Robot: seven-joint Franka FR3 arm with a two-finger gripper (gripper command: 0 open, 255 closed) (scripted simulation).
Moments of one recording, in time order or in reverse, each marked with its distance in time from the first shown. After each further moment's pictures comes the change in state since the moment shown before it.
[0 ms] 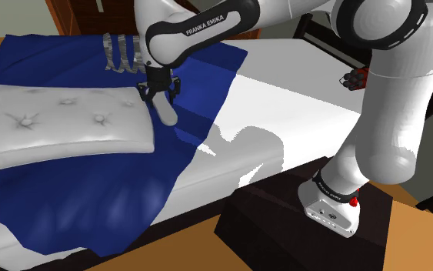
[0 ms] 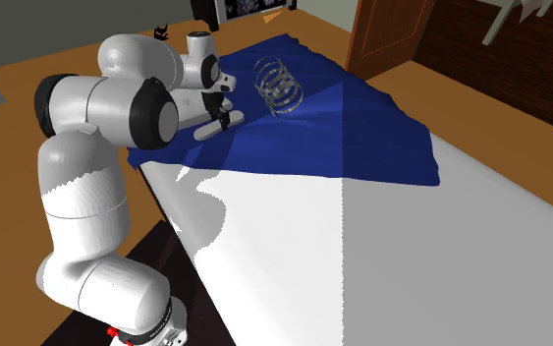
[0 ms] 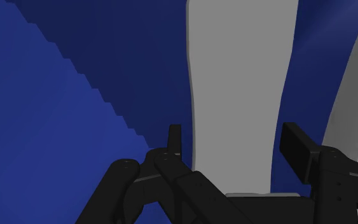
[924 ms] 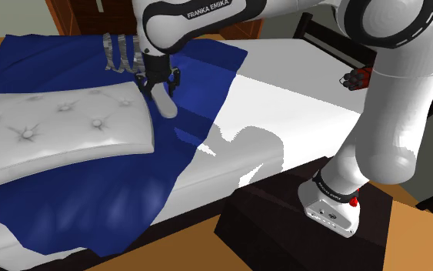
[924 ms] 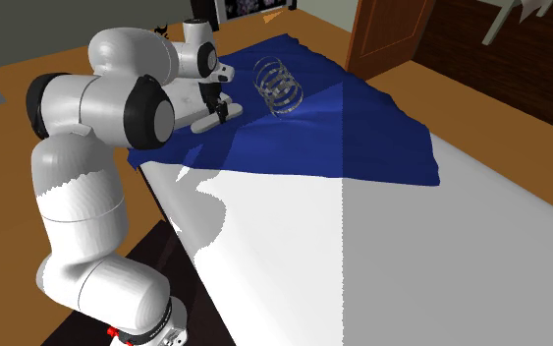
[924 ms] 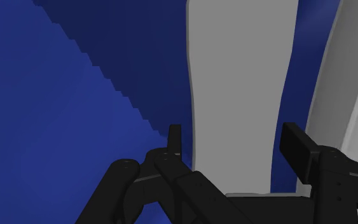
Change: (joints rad) arm -0.001 -0.033 0.007 0.043 0.010 -0.080 -0.008
